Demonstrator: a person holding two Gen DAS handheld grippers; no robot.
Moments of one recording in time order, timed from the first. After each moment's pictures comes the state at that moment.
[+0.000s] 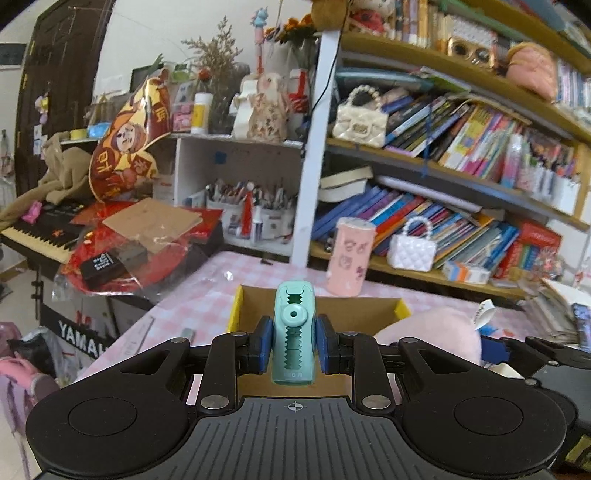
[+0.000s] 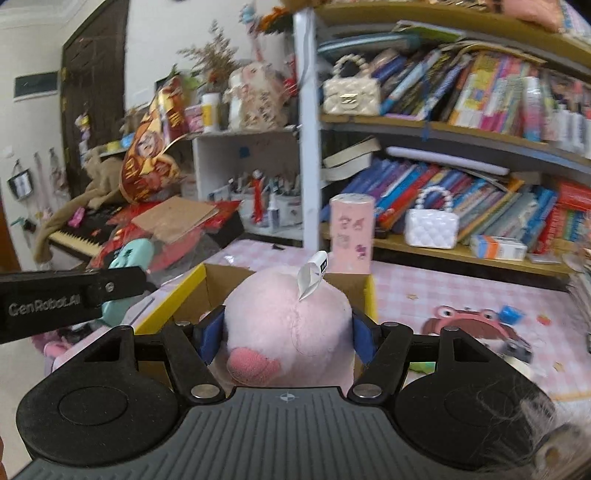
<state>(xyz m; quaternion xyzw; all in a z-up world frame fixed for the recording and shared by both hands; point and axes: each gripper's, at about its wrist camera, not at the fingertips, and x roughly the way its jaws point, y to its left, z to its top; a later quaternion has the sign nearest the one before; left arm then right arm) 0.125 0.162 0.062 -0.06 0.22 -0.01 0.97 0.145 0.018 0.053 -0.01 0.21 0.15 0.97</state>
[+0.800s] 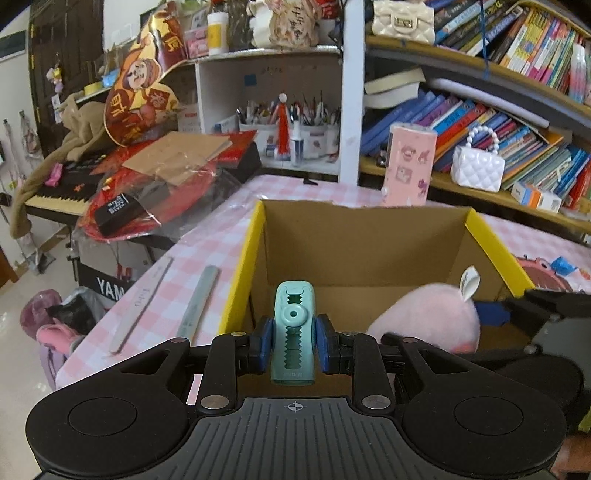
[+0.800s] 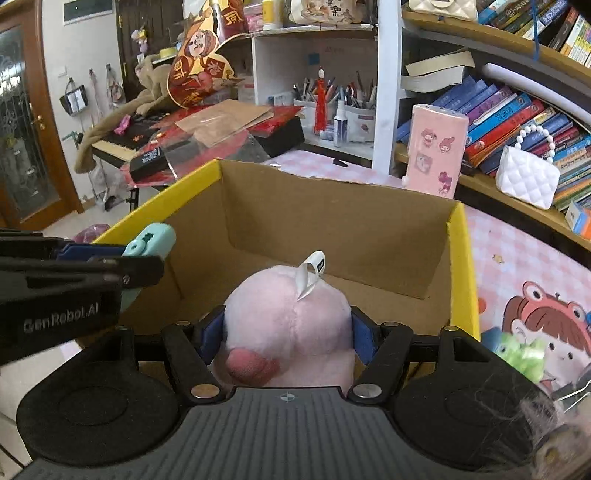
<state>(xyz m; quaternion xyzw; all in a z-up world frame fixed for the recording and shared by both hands) 0.193 0.149 0.001 -0.01 0.34 0.06 0.94 0.241 0.031 -0.020 -0.07 0.32 0.26 0.91</state>
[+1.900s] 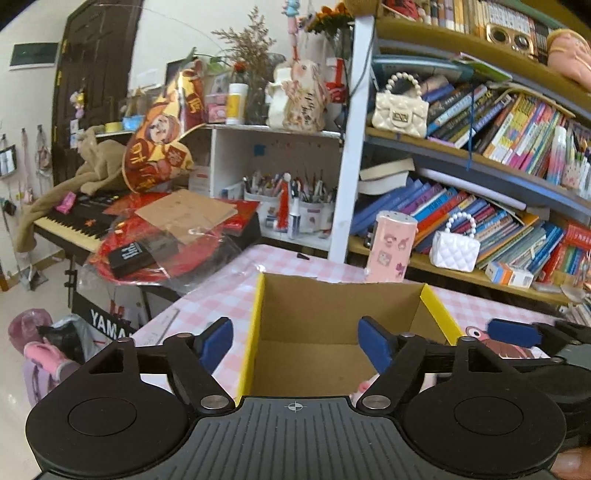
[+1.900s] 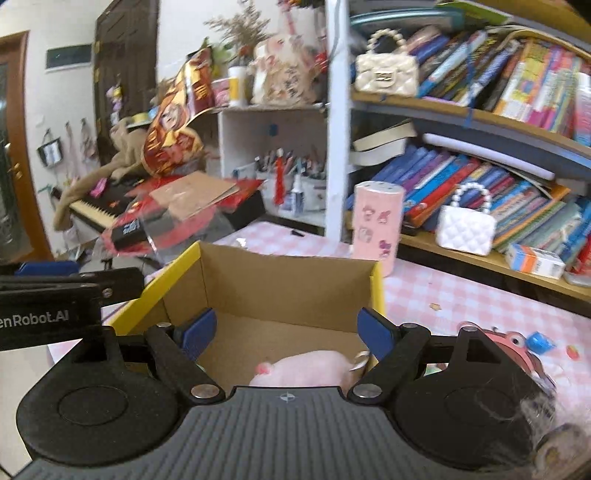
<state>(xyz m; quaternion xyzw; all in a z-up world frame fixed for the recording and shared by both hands) 0.134 0.153 0.052 -0.06 0.22 0.06 0.97 0.194 -0.004 0.045 -0.04 0.23 0.20 0.95</state>
